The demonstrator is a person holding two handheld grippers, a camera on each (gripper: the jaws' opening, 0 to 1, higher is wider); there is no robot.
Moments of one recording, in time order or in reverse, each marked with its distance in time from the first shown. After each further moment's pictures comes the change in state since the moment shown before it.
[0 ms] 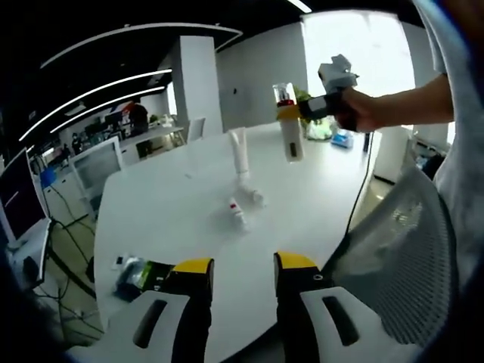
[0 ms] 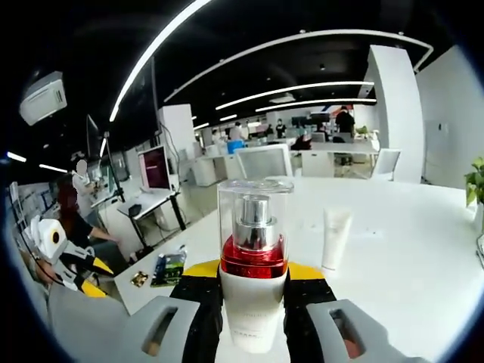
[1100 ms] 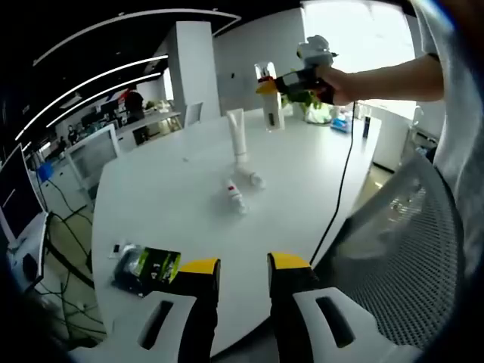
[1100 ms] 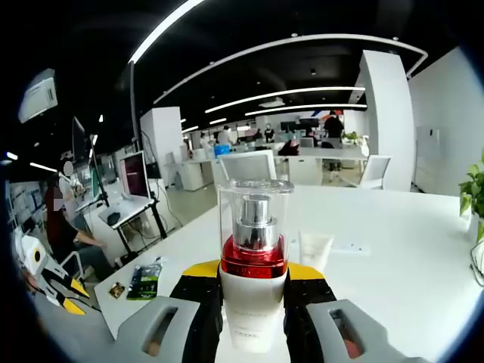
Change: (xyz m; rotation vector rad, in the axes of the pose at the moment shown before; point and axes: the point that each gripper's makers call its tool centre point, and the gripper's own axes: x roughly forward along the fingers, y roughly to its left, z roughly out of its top) left arm 0.006 0.000 -0.020 0.005 0.102 -0.011; right arm 0.033 -0.041 0.033 -0.020 -0.026 -0.068
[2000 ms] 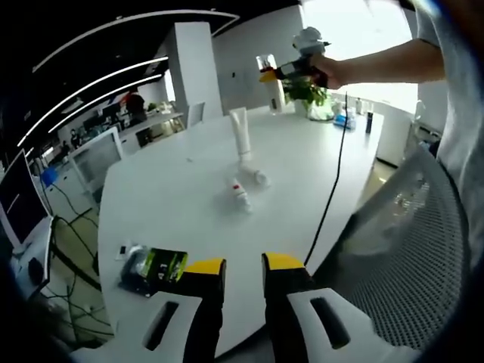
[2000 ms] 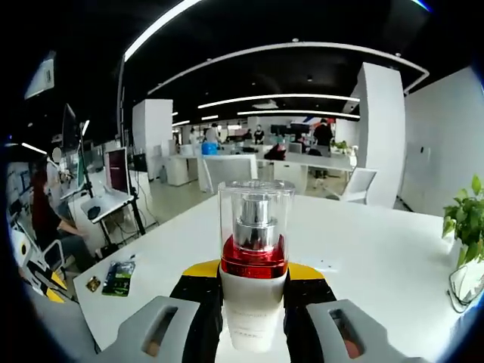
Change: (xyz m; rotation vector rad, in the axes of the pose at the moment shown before) left arm -0.003 0.005 0.000 0.033 0.002 0.027; right arm -0.001 -0.056 0.034 -0.085 0.005 -0.089
